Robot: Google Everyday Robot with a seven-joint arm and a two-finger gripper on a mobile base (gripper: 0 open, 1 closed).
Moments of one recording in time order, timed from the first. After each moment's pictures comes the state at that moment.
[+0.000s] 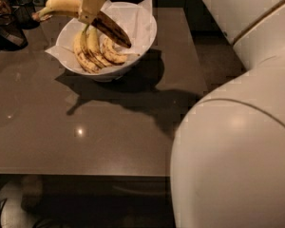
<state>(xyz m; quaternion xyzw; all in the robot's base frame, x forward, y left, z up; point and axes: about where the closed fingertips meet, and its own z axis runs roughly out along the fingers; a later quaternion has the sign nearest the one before) 0.650 0.110 1.038 -0.69 0.65 0.07 0.31</state>
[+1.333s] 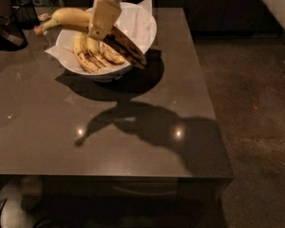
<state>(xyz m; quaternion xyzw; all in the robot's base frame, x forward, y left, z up) 0.564 0.078 1.038 -0.68 0.68 0.09 0.28</state>
